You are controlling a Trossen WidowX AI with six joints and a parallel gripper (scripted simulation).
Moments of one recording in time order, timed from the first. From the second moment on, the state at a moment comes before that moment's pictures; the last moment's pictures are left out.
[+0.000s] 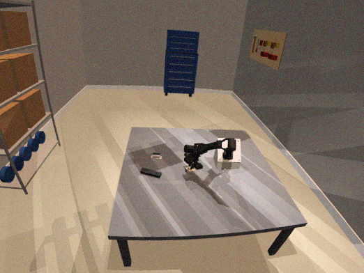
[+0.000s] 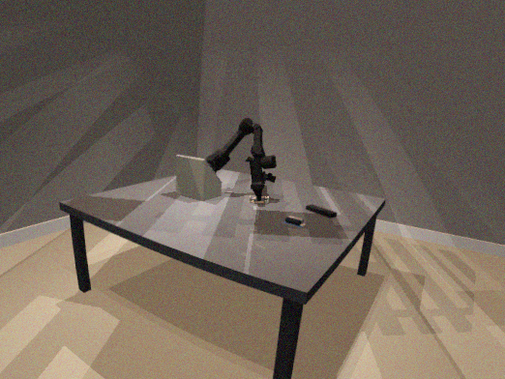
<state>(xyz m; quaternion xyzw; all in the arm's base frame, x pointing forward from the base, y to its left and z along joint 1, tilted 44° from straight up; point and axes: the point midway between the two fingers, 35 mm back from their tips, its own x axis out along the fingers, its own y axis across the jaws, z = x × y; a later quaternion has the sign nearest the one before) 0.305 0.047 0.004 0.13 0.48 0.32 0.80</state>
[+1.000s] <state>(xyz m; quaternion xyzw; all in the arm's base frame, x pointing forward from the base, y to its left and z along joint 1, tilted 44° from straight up) 0.306 0.051 0.008 0.08 0.56 0.33 0.76</state>
